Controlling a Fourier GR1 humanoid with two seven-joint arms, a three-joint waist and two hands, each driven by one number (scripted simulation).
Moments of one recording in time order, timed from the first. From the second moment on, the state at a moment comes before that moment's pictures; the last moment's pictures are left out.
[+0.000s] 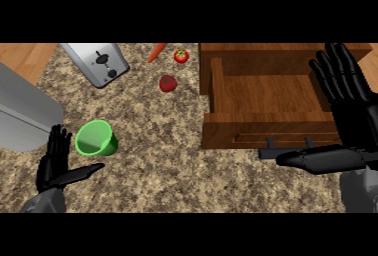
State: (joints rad) left arm -0.35 0.27 0.41 -0.38 0.11 -0.14 -0.83; right arm -0.27 -0.17 -0.09 -1.88 -0.09 0.15 0.12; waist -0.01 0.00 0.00
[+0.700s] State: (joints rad) left arm -0.44 0.29 0.42 -0.17 0.09 -0.15 -1.00; right arm -0.28 -0.19 -0.12 -1.87 -0.12 0.18 0.13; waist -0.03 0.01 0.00
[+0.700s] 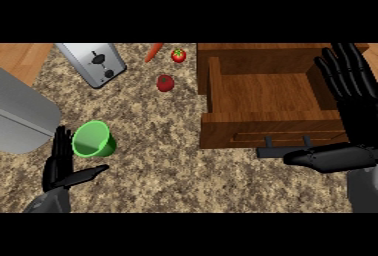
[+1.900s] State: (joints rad) left arm -0.50 0.20 0.42 -0.23 0.05 0.01 -1.11; right arm -0.30 -0.20 -0.13 -1.83 -0.12 0.20 0.11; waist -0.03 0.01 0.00
